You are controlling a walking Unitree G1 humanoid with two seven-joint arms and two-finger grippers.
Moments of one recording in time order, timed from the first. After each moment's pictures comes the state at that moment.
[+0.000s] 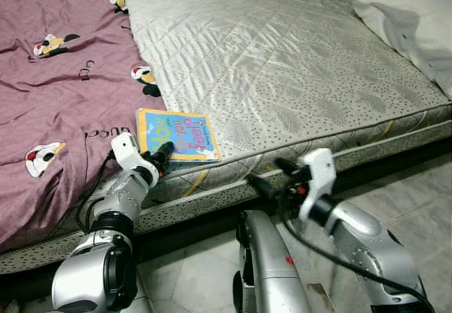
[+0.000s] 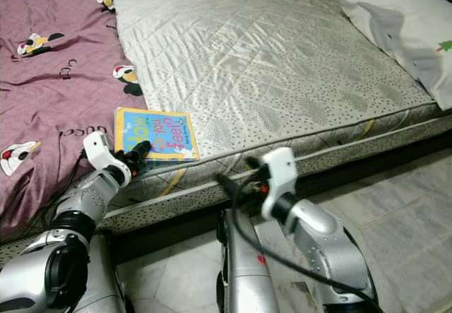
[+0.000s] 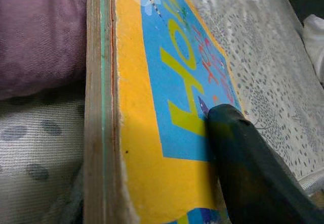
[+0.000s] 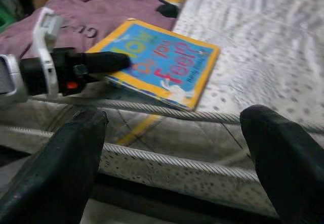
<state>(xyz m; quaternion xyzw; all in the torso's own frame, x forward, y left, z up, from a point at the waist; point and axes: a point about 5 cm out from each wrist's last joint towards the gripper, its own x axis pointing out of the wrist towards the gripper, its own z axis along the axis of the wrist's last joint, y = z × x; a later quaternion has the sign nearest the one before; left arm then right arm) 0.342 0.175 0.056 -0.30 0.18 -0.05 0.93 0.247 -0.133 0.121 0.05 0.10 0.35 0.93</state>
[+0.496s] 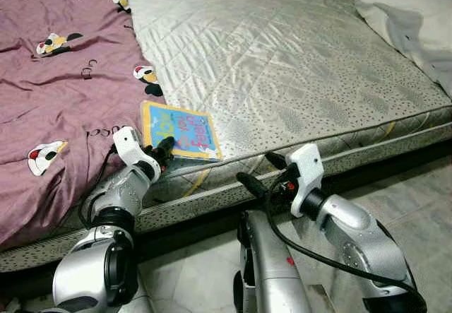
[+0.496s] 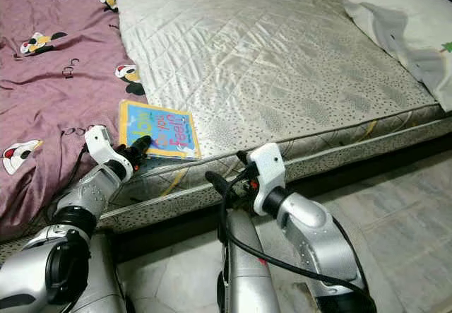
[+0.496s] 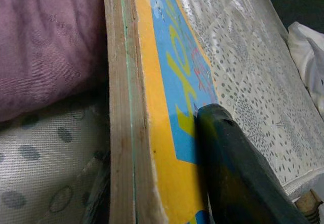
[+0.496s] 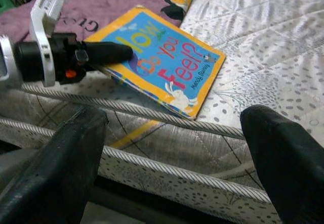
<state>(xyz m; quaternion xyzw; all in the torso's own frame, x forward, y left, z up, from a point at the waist) 0.349 0.173 0.067 -0.30 0.16 -0.06 0.94 0.254 -0.125 0.122 0.01 0.09 0.35 0.93</state>
